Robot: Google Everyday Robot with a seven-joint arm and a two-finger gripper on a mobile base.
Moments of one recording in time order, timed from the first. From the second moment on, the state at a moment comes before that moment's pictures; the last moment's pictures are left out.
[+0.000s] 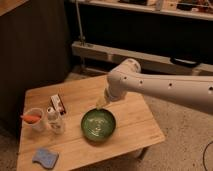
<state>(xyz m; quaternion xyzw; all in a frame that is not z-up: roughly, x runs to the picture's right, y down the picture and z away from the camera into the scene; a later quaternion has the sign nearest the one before) 0.024 0.060 0.728 -0.05 -0.24 -0.80 0.55</state>
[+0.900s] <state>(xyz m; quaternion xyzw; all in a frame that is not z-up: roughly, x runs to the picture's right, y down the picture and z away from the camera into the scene) -0.045 0.077 0.705 -0.02 -0.26 -0.85 0.46</state>
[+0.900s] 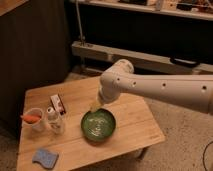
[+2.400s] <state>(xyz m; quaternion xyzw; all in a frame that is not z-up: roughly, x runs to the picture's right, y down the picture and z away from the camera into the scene) -0.377 0.256 0.655 0.03 -0.38 -0.92 0.12</state>
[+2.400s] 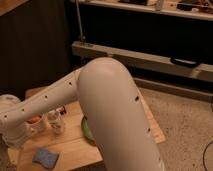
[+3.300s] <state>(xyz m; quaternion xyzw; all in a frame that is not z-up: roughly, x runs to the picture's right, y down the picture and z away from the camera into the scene) -0.285 0.276 0.714 0.00 -0.35 -0.92 0.18</state>
